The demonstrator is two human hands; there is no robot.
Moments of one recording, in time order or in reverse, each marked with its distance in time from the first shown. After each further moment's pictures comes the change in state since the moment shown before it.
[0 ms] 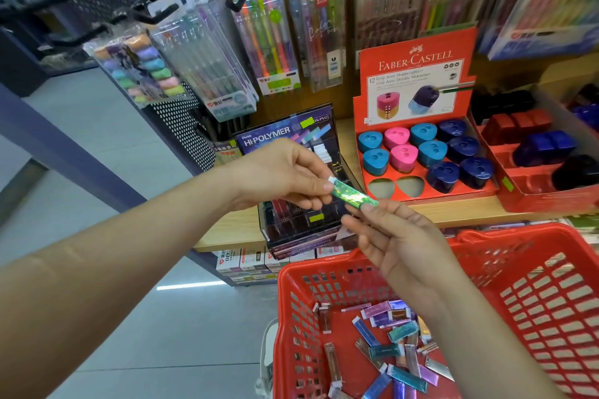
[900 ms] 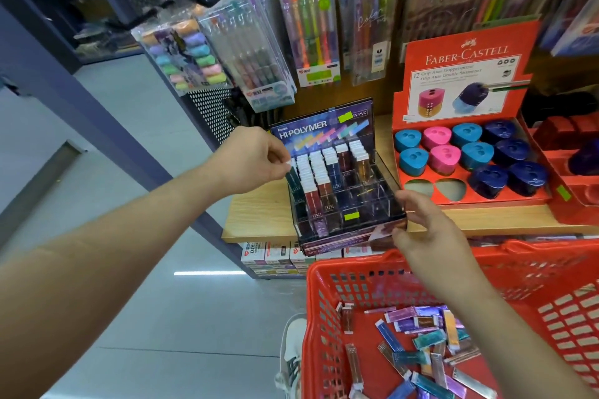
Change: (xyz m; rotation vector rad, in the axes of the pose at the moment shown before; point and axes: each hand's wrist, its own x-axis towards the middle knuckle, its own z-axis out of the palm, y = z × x) left_hand -0.011 -0.056 -0.069 0.871 0.531 0.183; right_hand 0.021 0.021 -0.010 -1.147 0.083 -0.373
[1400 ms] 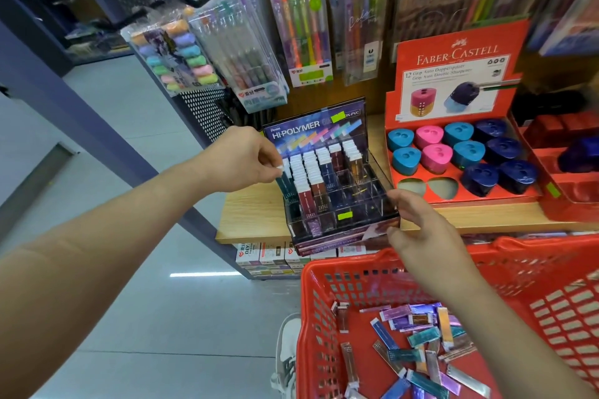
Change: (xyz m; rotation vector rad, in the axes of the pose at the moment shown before) left_hand 0.005 -0.004 -0.004 -0.008 -0.092 -0.001; right_hand 0.001 0.001 -0.005 -0.051 -0.036 -0.029
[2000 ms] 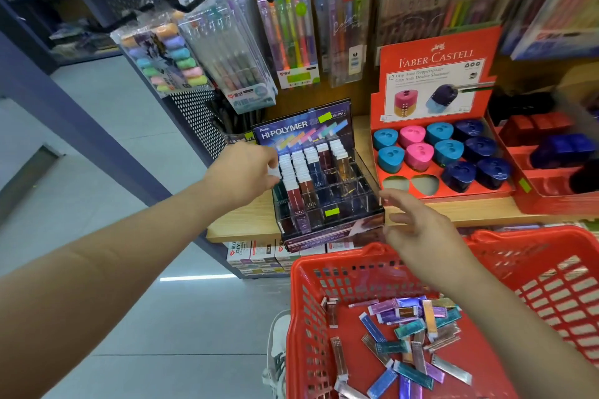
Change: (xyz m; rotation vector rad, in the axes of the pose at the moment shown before) left_hand 0.000 0.013 0.028 0.358 0.034 -0.007; right_hand -0.001 0.010 -0.020 -0.149 -0.082 -0.032
